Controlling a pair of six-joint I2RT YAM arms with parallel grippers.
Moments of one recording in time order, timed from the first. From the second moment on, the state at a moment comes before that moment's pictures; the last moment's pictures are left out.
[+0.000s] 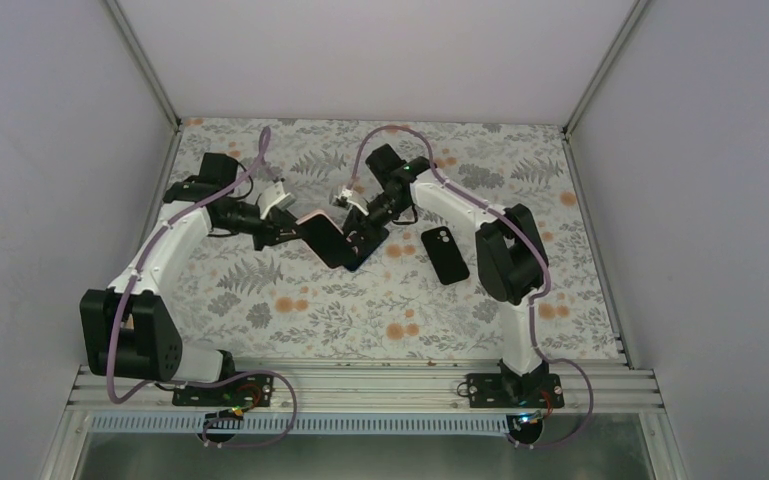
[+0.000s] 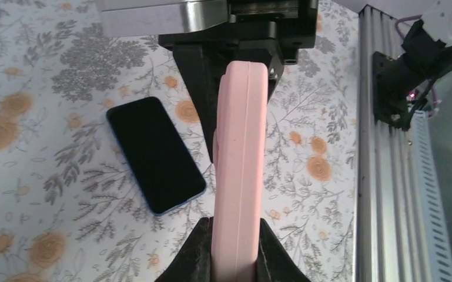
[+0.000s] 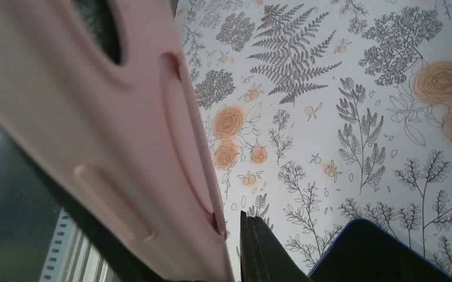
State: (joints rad) left arm -0.09 1.39 1.12 -0.96 0.98 0.82; right arm 0.65 2.07 1.71 -0.92 -0.96 -0.66
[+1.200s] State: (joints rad) left arm -0.64 1.44 1.10 0.01 -0.03 0.62; right arm 0.31 1.95 1.63 -0.28 -0.59 0.20
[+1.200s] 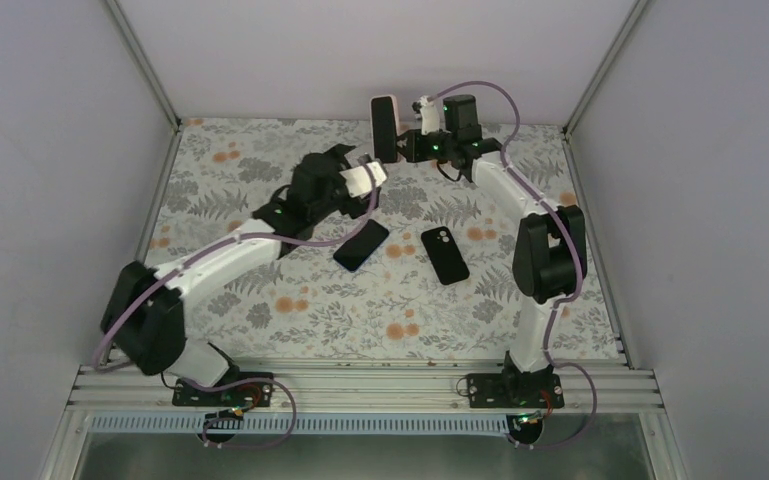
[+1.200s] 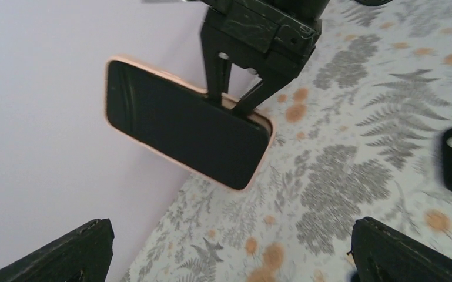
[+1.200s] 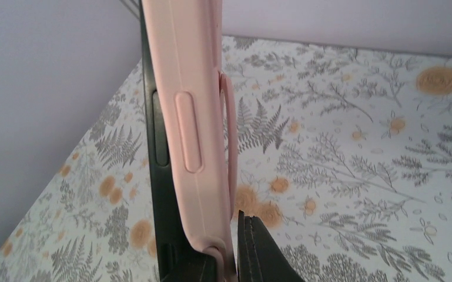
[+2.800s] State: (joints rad) left arm -0.70 1.84 1.20 0.66 -0.56 0.74; right arm 0.38 1.91 1.62 -0.13 -0.51 0.32
